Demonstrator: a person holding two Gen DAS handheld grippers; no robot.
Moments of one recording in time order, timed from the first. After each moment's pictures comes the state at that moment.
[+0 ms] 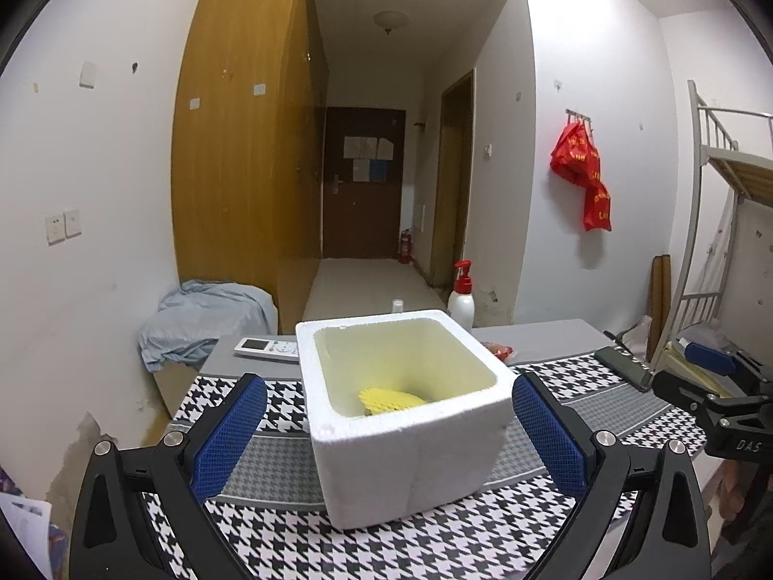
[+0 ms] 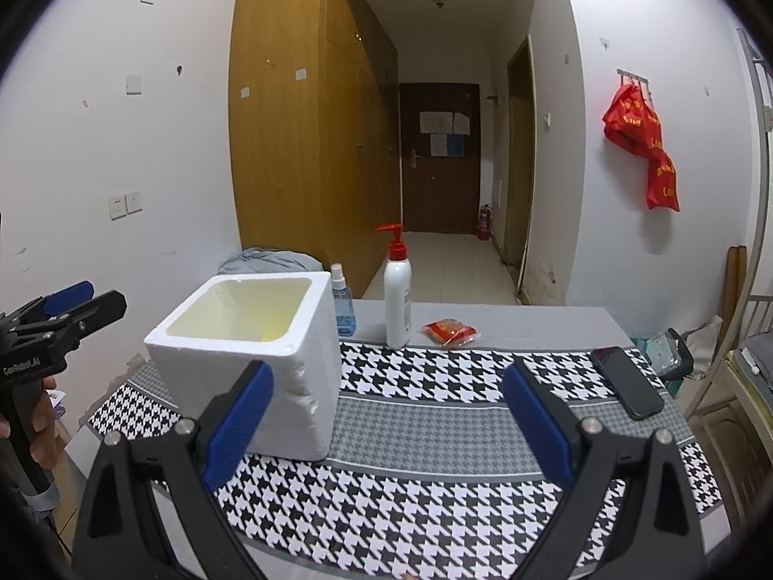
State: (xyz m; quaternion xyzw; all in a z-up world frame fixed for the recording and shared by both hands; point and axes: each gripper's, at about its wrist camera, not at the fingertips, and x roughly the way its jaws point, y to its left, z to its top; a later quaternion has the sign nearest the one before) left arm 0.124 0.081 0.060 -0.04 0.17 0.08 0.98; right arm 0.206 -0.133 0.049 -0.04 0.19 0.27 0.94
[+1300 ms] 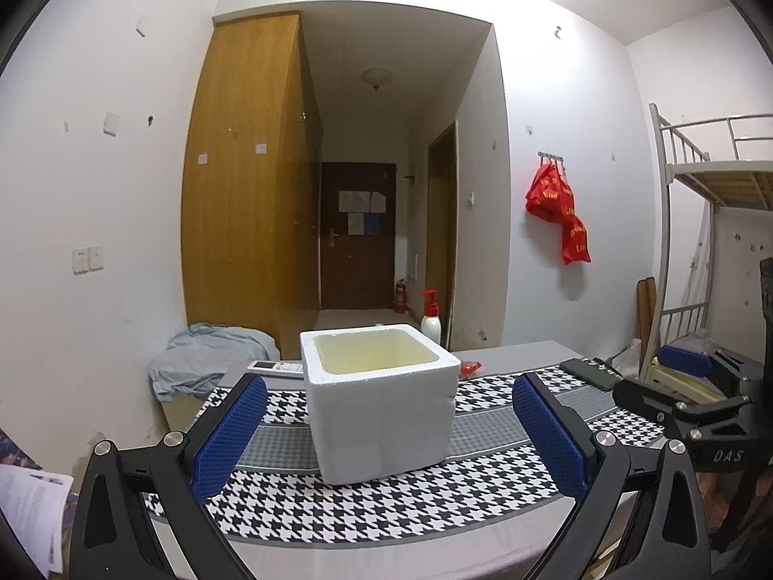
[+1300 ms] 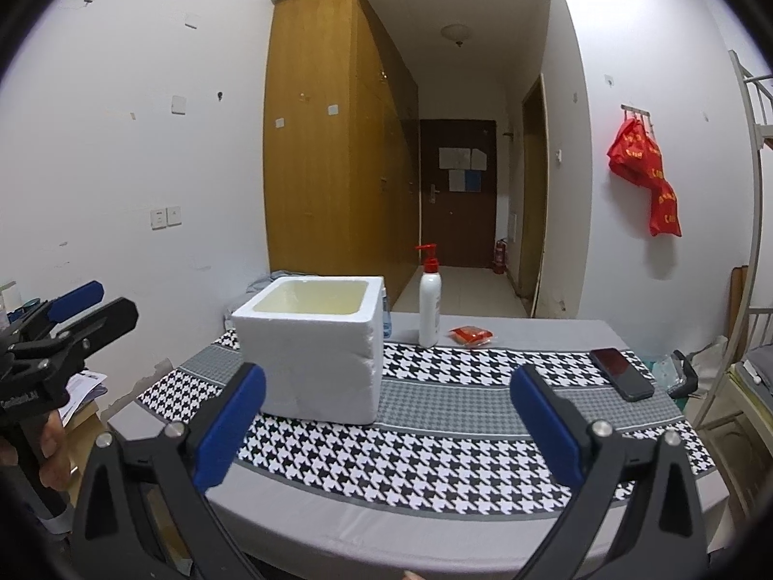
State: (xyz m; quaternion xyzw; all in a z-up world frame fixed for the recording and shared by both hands) left arm 0.008 0.030 0.048 -0.02 0.08 0.08 0.99; right arm 0.100 -0.153 0.040 -0.03 0.13 0.30 0.95
